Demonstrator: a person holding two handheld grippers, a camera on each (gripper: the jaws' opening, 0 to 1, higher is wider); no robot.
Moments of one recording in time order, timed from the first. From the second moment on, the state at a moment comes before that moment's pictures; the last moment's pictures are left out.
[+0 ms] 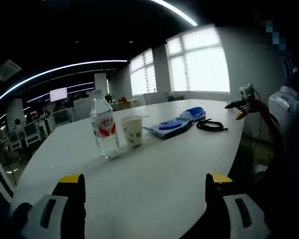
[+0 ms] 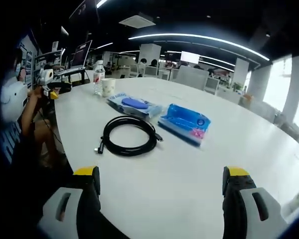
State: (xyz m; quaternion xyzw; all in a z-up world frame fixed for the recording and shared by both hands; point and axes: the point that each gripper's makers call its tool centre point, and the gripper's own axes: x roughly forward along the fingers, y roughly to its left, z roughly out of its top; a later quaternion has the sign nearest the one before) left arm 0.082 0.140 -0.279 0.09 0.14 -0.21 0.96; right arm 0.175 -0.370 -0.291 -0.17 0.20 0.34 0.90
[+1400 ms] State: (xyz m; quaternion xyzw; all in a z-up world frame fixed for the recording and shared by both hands) left arm 0.074 0.137 -0.286 0.11 0.14 -0.24 0.96; right arm 0.168 -0.369 -0.298 -0.17 0.21 0.35 0.90
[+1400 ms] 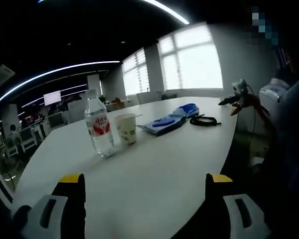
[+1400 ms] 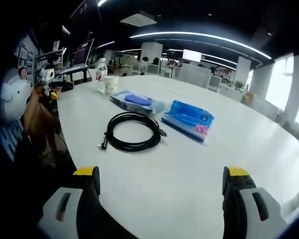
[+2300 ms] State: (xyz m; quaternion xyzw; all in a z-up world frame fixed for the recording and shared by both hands) left arm 0.078 0.145 -0.287 0.11 0.14 -0.22 0.96; right arm 0.169 -0.375 -0.301 -0.17 0.22 0.34 0.90
